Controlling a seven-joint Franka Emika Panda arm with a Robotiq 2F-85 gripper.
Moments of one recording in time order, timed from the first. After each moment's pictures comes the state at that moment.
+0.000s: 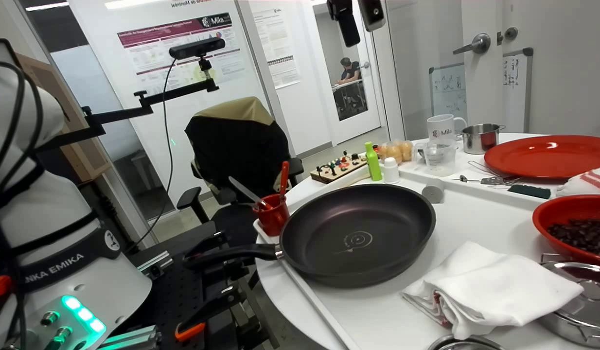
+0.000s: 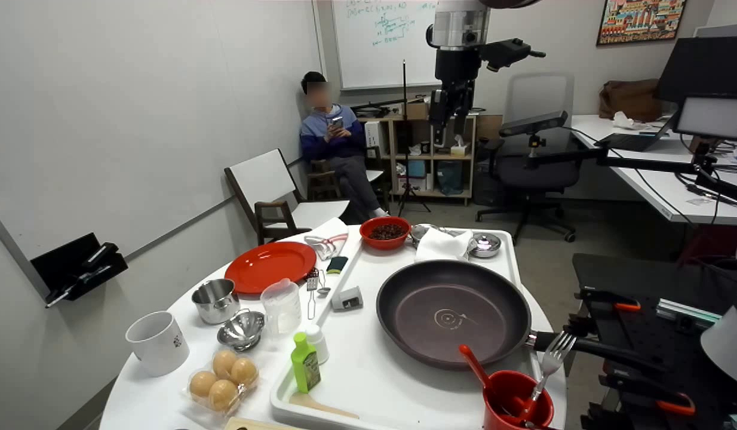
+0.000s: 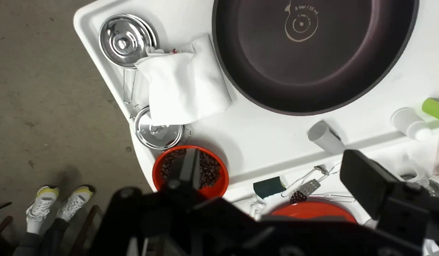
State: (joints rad) arm -0.17 -0.18 -0.14 -2.26 -0.11 2.19 0.05
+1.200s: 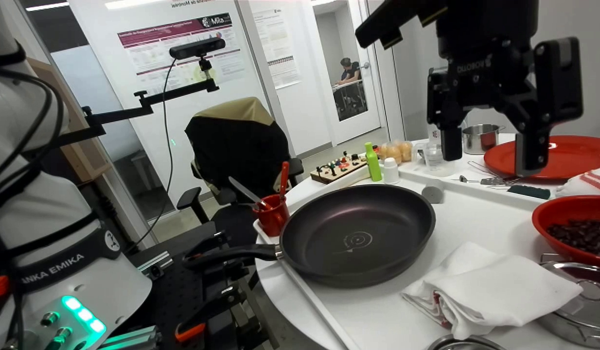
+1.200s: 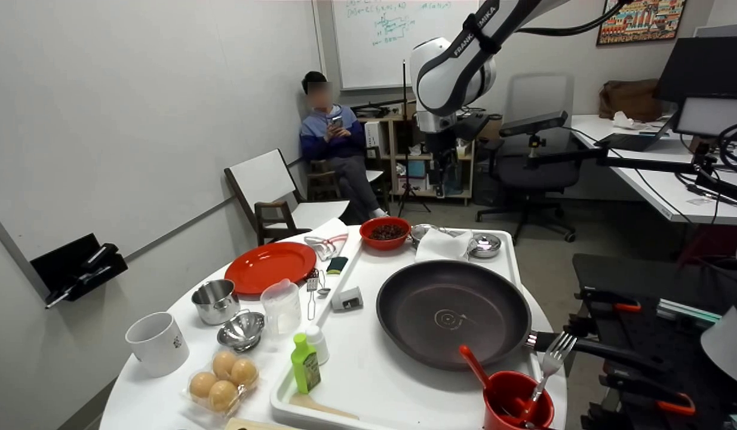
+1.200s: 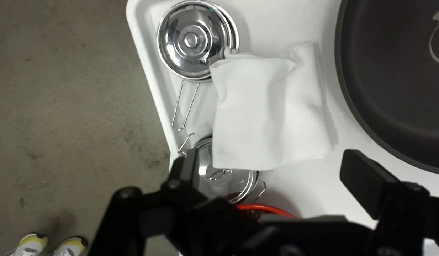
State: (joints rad) arm -0.26 0.36 -0.24 -1.97 -0.09 2.24 -0.23
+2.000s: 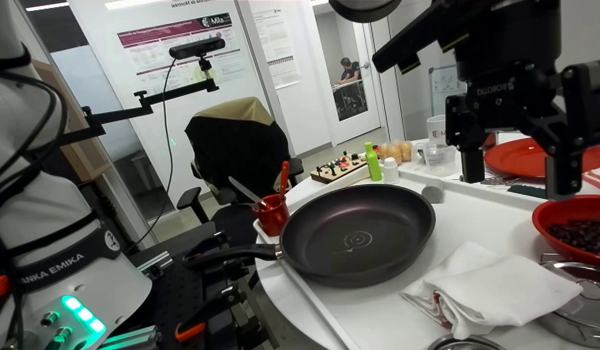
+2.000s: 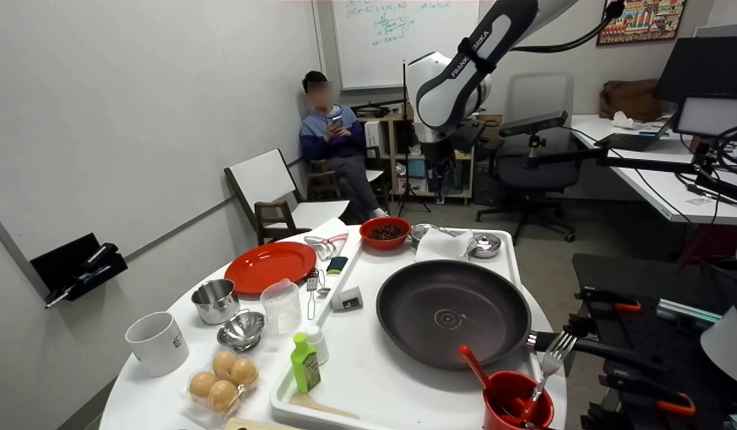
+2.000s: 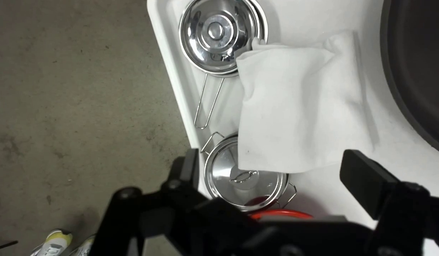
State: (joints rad) arm -0.27 0.43 -0.25 -1.94 -0.17 2.30 -0.16
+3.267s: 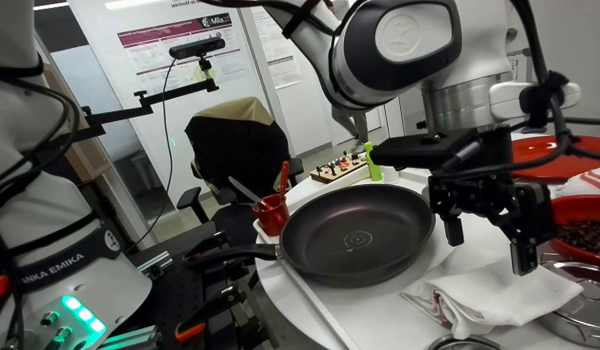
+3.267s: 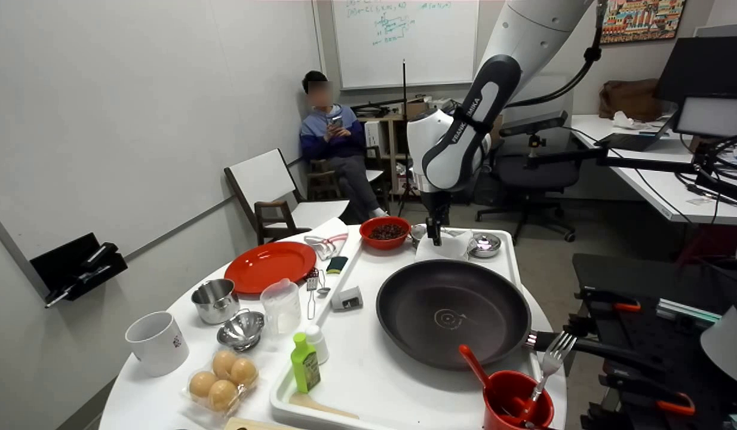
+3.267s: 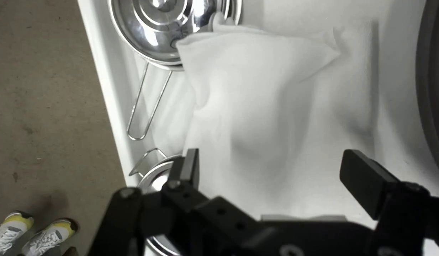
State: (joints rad) arm -0.24 0.60 -0.23 -2.02 -0.19 2.59 -0.16
